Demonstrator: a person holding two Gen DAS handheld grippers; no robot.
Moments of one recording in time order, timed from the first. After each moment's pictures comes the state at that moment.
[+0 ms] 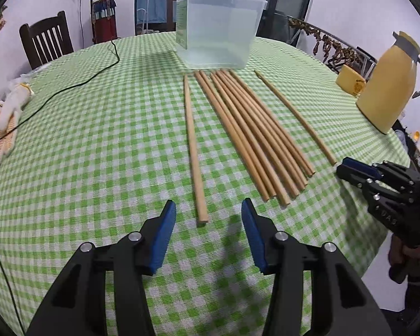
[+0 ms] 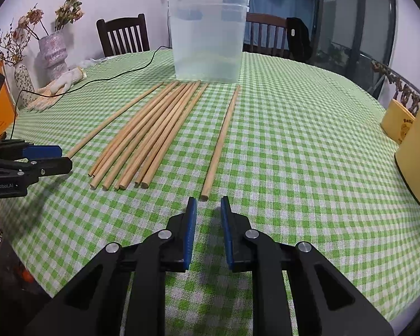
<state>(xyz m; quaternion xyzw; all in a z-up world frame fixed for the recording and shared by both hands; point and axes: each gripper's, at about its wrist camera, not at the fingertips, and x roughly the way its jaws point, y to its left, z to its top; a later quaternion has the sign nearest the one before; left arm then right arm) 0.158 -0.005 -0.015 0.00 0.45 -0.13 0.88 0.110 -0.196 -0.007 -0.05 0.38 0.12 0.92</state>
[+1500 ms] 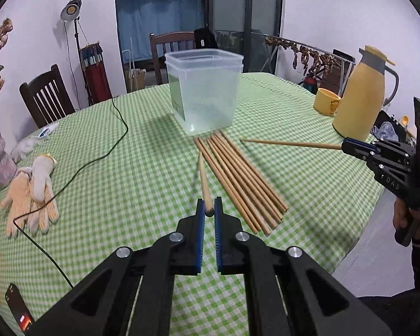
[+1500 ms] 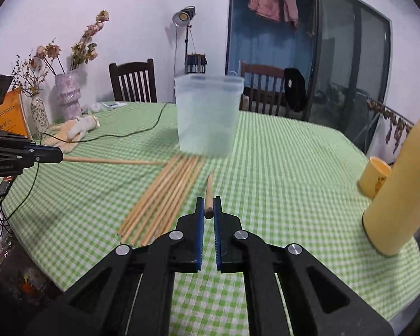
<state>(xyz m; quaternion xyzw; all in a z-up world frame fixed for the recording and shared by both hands) 0.142 0.019 0.104 0.06 0.37 -0.16 0.91 0.095 -0.212 0.093 -0.06 0.27 0.14 0.95</state>
